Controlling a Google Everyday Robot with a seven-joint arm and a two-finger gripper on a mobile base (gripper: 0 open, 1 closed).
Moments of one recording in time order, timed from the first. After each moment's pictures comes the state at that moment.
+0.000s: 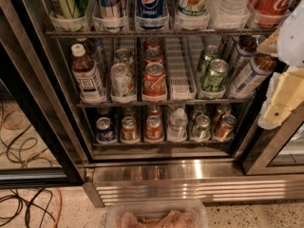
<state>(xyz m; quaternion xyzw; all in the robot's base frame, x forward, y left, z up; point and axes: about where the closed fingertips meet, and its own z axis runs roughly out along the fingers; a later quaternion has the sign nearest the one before) 0.438 -0.217 0.976 -0.60 0.78 -0.03 0.16</state>
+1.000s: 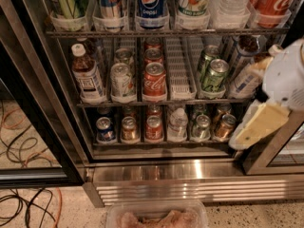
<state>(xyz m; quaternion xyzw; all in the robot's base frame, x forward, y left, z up) 0.430 -0.186 0.938 -0.56 0.79 0.02 0.26</state>
